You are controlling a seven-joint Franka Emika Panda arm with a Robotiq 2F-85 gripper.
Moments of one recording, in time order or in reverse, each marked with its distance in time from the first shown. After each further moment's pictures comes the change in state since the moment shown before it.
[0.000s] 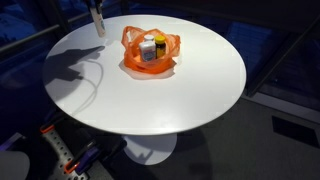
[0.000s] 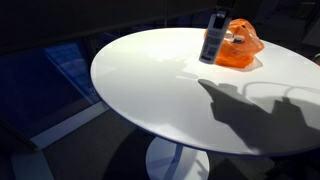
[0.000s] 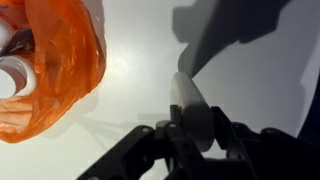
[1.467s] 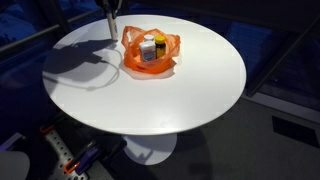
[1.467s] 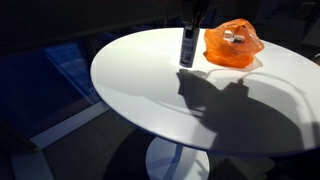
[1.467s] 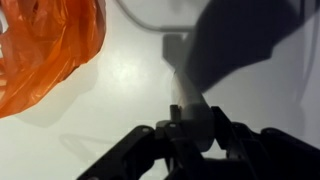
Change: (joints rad) arm 0.004 0.303 -0.002 0.304 -0.080 -0.063 0.091
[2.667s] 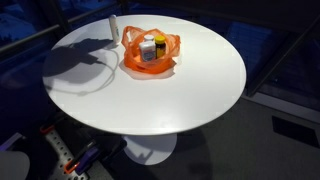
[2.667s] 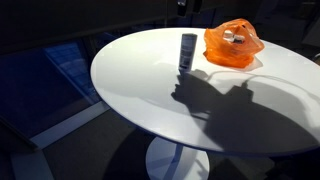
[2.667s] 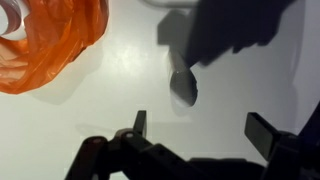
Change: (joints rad) arm 0.006 -0.042 -0.006 0.040 0.012 -0.012 0.021
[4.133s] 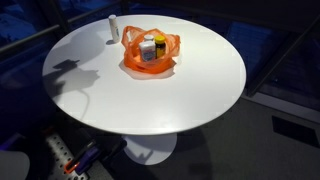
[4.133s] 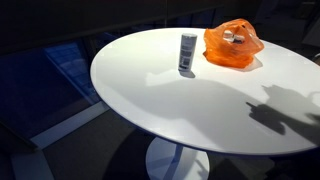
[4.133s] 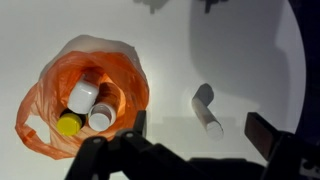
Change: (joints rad) arm -0.100 -0.450 -0.081 -0.270 0.136 -0.225 0.058
